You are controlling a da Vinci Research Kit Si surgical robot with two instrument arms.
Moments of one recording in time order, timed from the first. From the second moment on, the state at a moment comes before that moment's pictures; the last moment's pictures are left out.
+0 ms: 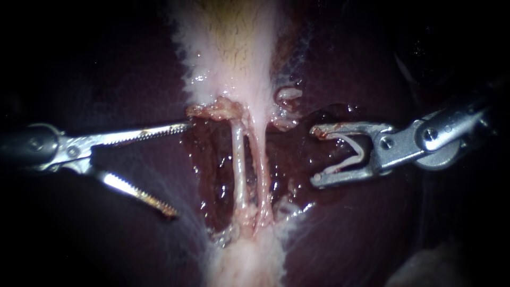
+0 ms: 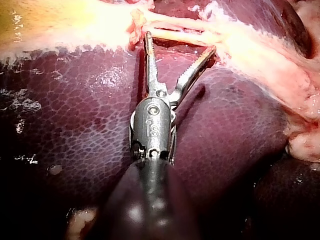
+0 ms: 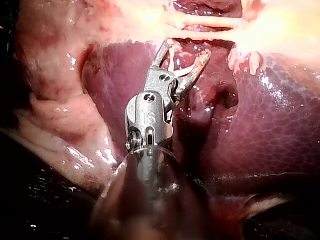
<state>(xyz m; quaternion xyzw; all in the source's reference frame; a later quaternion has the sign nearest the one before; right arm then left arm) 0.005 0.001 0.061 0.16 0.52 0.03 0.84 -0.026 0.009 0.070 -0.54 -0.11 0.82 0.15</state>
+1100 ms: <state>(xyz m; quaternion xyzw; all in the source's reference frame) 0.005 0.001 0.061 0.16 0.52 0.03 0.84 -0.029 0.018 0.075 -0.52 -0.12 0.82 0.18</state>
